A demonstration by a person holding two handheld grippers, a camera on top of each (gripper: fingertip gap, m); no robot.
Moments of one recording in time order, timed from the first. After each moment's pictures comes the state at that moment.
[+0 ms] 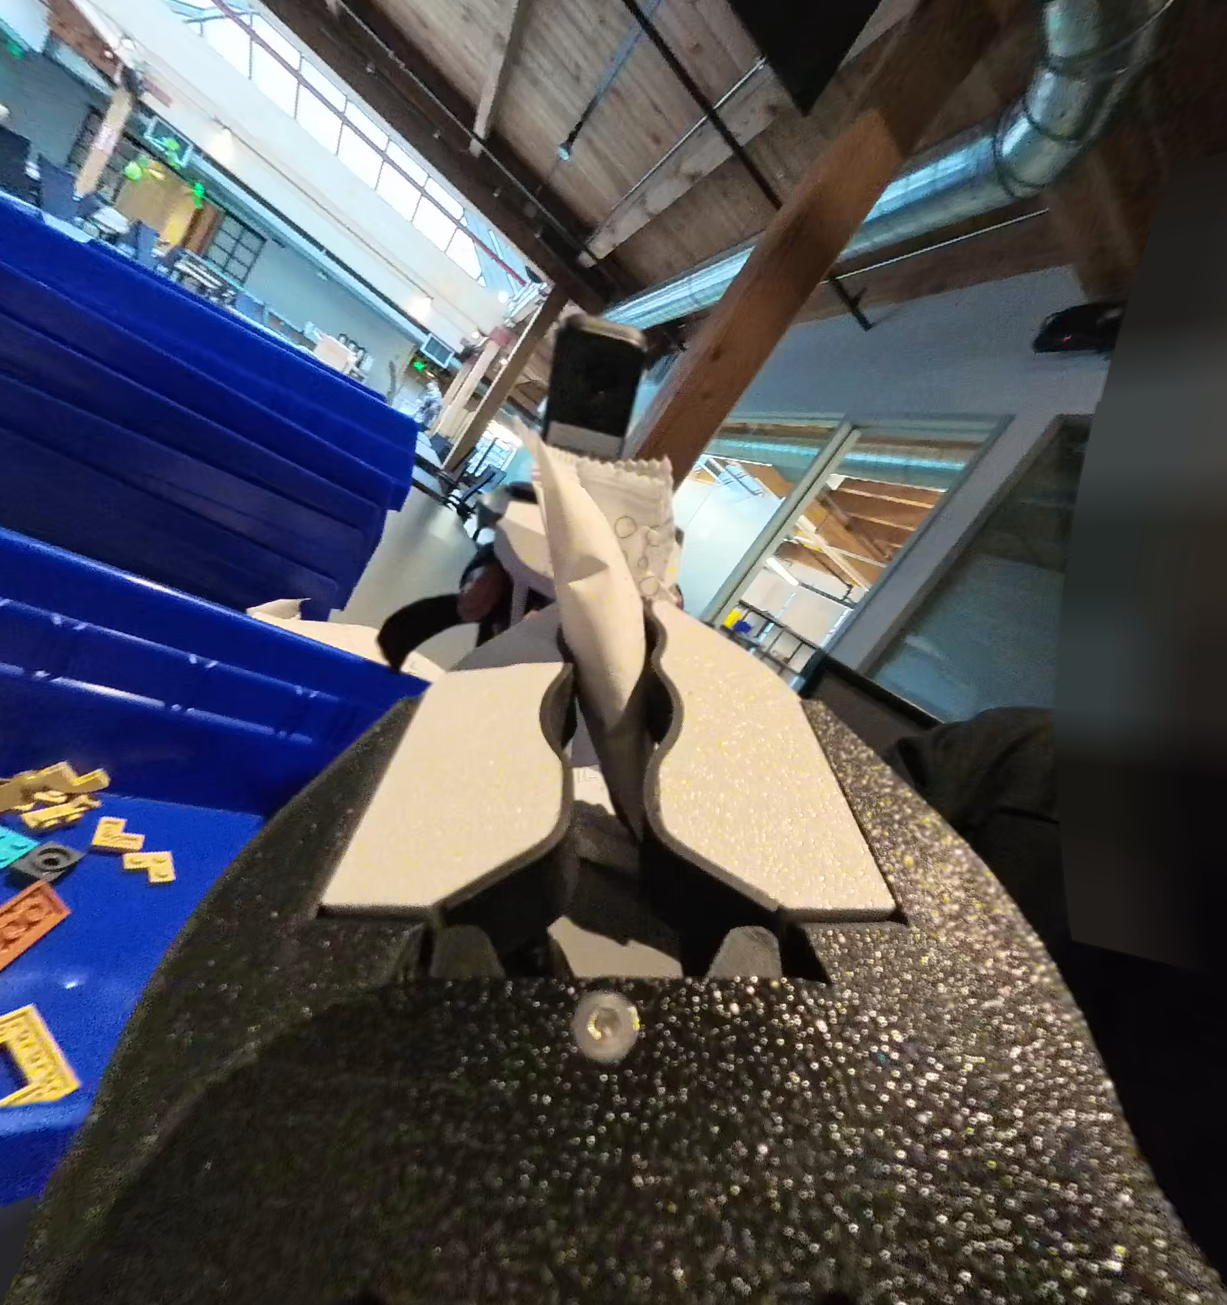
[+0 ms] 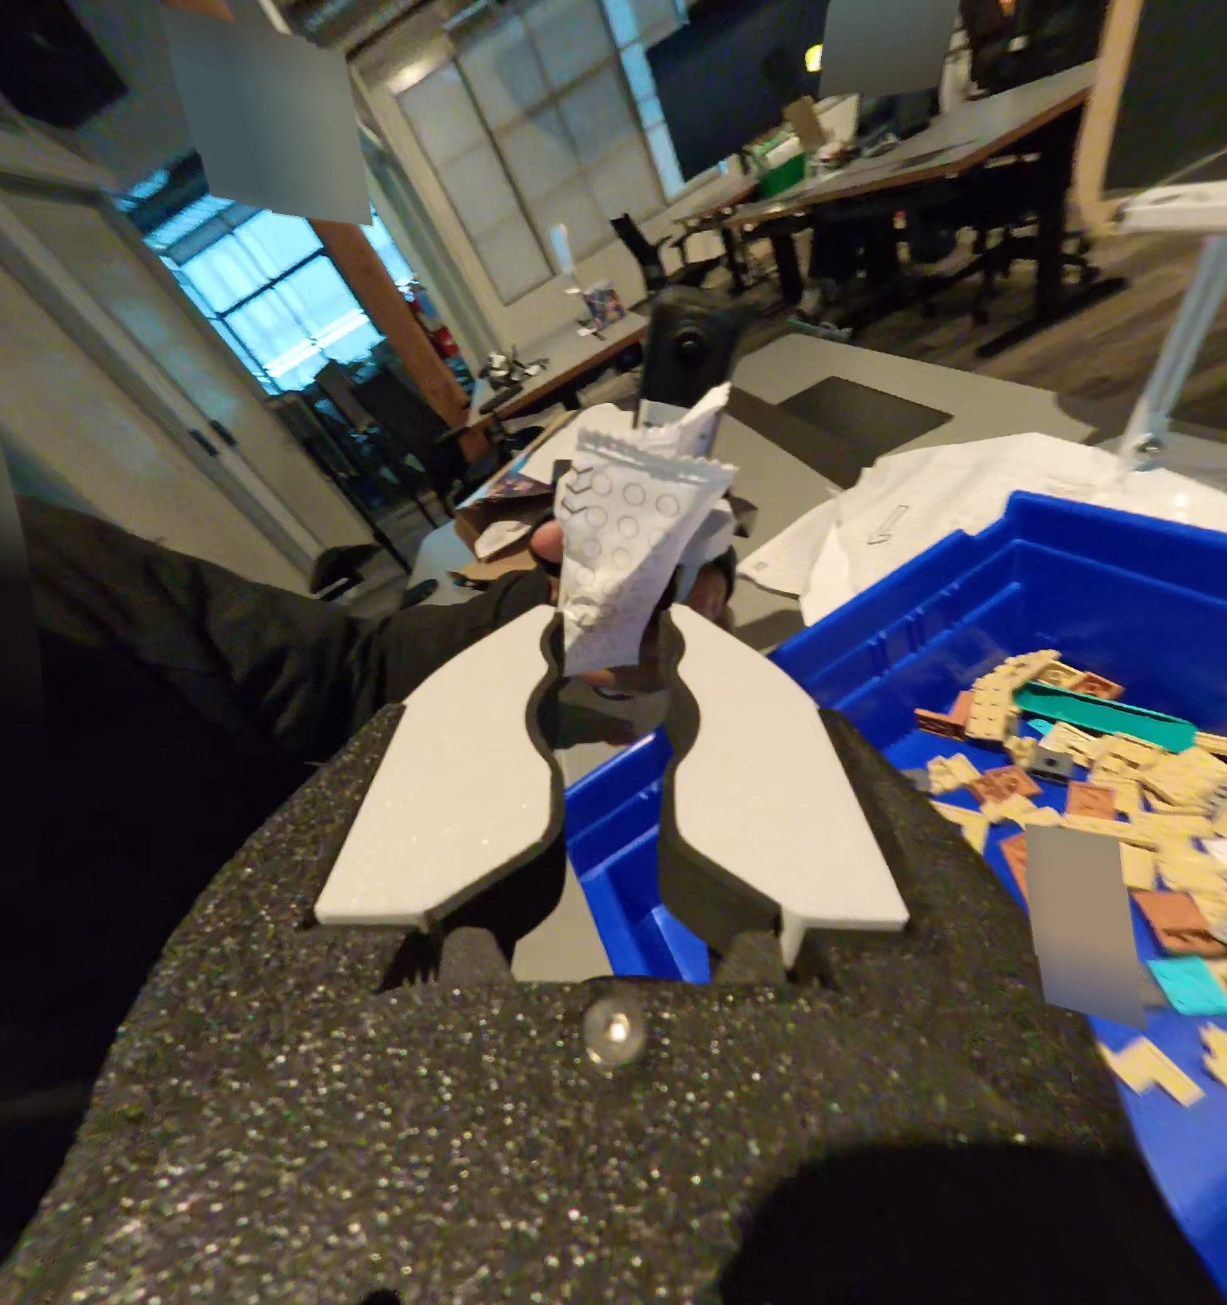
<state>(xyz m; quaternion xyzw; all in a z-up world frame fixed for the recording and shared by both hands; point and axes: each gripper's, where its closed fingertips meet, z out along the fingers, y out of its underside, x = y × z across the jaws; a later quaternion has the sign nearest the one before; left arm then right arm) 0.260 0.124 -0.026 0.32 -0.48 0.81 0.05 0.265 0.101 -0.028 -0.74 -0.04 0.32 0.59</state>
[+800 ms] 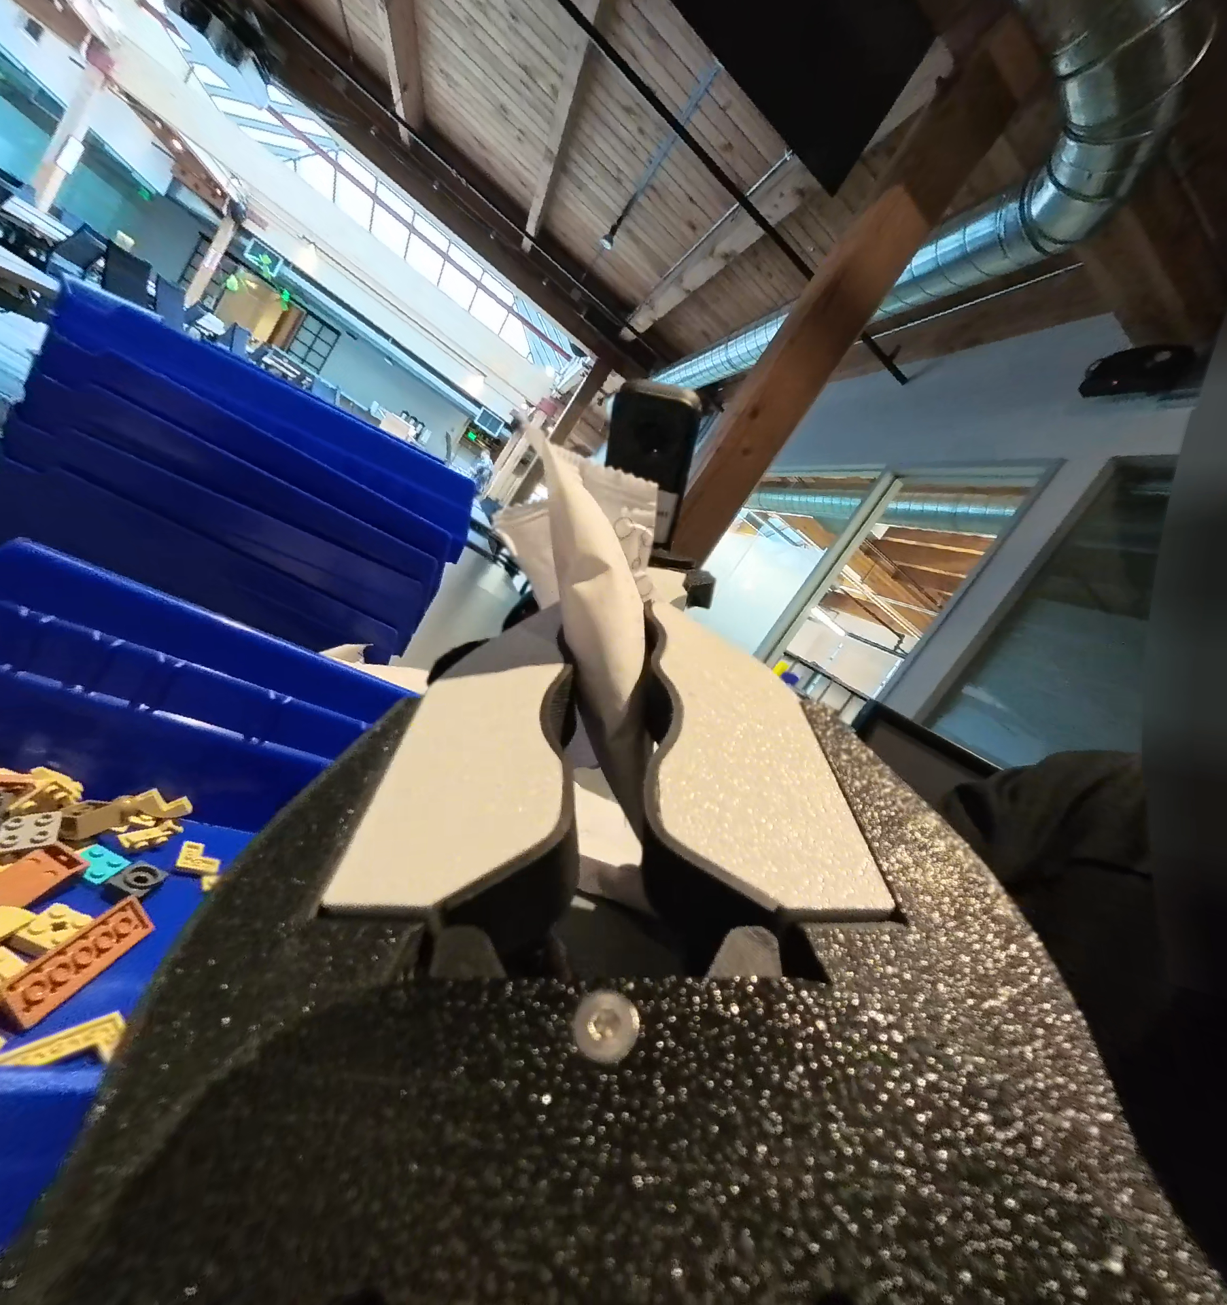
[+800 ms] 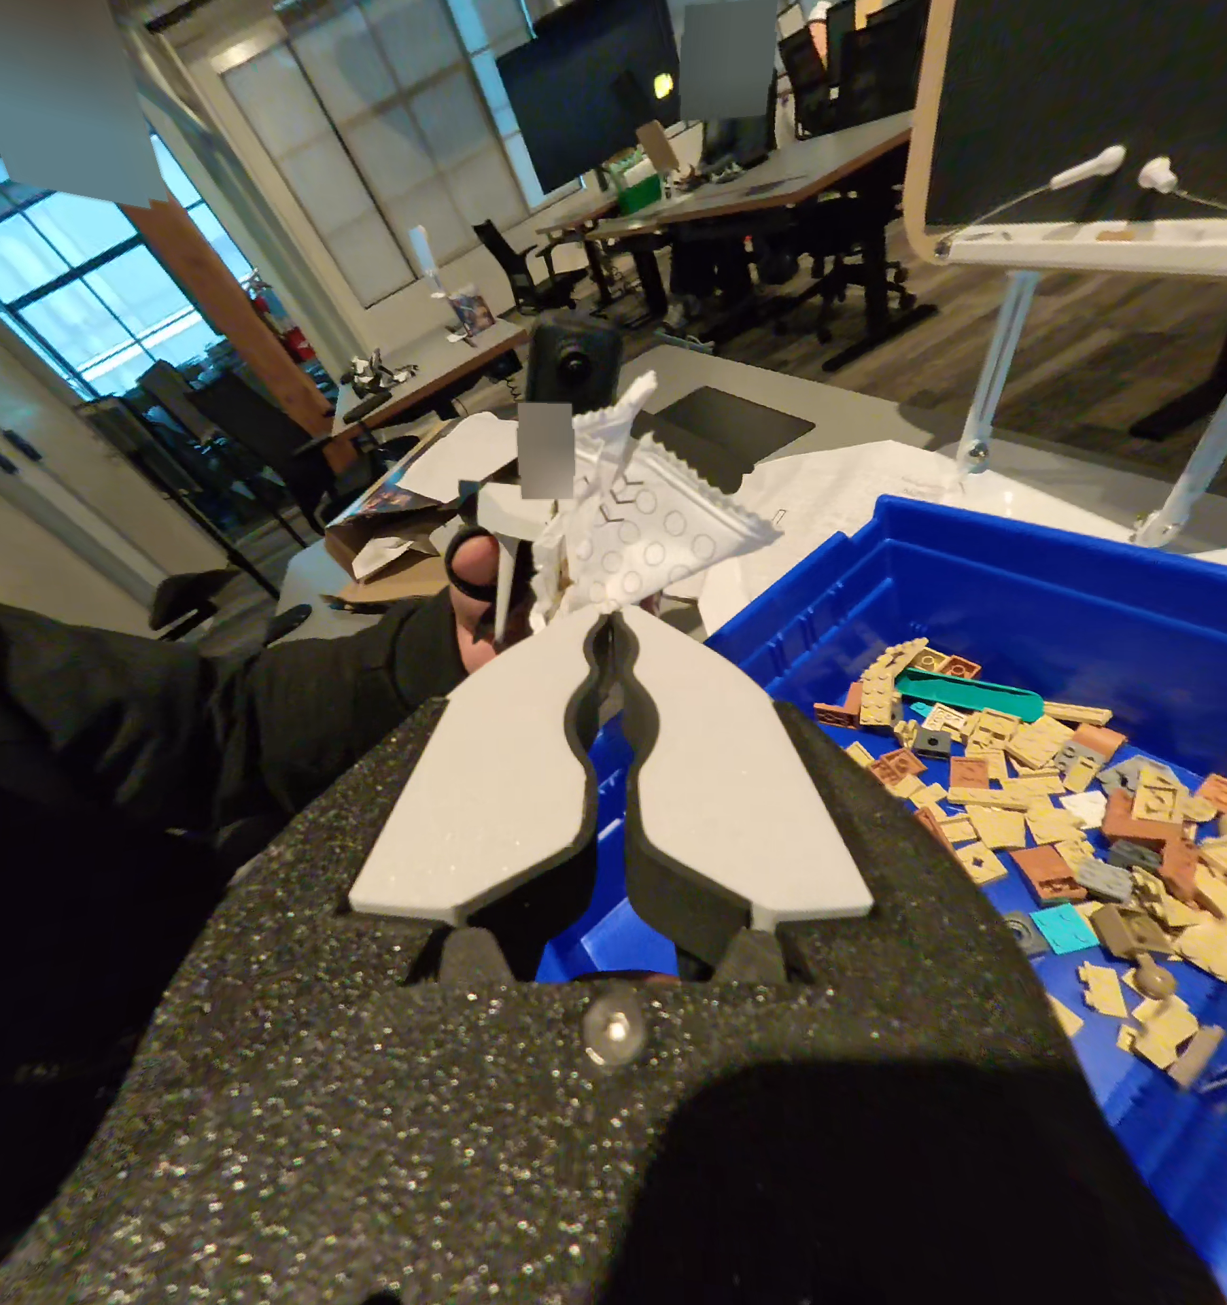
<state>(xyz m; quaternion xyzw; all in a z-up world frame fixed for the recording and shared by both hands) 0.270 0.138 -0.026 0.34 -0.45 0.83 0.00 0.279 0.121 -0.038 -0.76 0.01 0.24 0.60</state>
